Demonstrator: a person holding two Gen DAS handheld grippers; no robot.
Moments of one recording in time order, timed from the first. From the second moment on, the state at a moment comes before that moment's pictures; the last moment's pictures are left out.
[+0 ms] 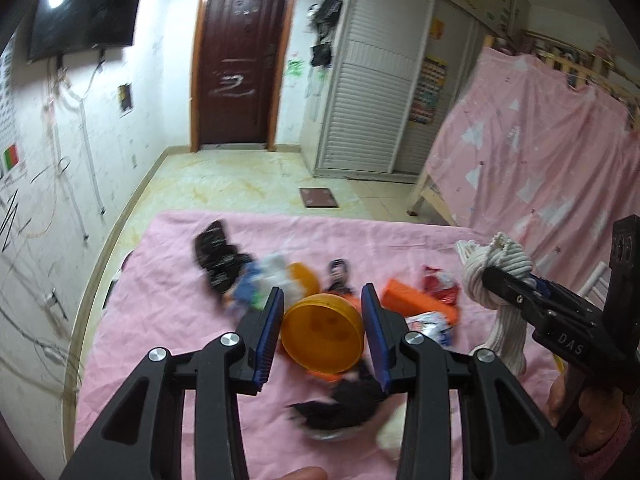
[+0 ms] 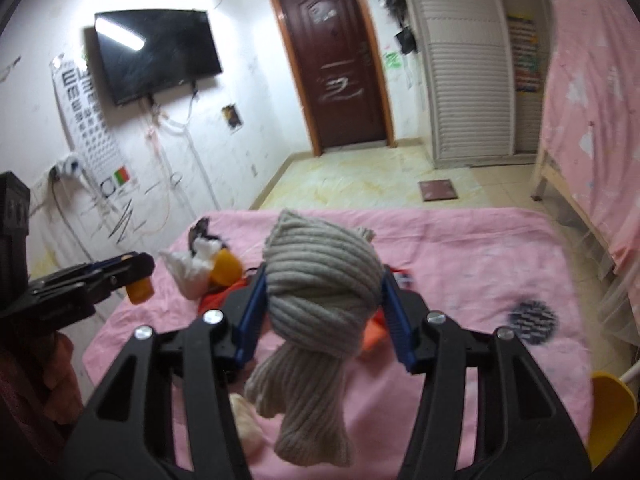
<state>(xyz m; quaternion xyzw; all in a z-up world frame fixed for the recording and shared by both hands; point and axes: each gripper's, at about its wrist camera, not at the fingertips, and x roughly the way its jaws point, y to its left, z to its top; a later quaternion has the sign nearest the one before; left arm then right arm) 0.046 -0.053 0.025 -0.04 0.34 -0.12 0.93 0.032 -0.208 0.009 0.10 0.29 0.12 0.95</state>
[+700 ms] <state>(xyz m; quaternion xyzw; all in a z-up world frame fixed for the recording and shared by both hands) 0.026 -0.293 0.036 0.05 0.37 -0.32 0.87 -0.068 -0.444 -0.023 0.18 0.25 -0.13 0.94</state>
